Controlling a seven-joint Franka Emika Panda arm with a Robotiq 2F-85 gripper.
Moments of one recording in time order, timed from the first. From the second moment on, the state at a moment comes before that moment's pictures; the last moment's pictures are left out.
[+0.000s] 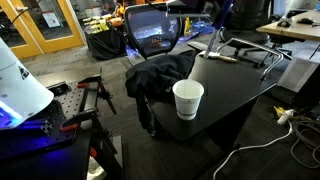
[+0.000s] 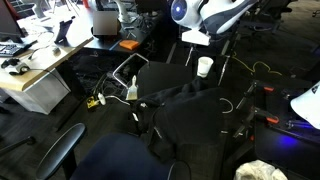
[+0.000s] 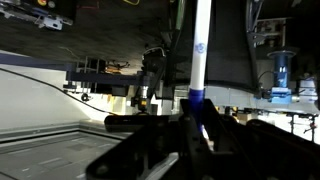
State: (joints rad) arm 0.14 0.36 -0.08 -1.99 -1.06 1.67 2.28
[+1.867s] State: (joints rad) arm 0.13 0.58 0.01 -1.92 -0.97 1.52 2.52
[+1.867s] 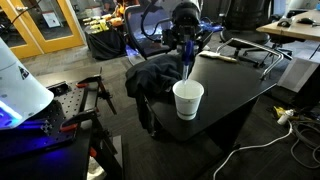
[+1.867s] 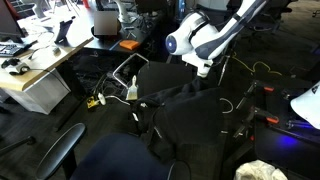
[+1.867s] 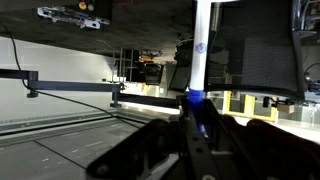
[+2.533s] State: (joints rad) arm 0.11 0.73 0.00 -1.80 -0.97 1.56 2.52
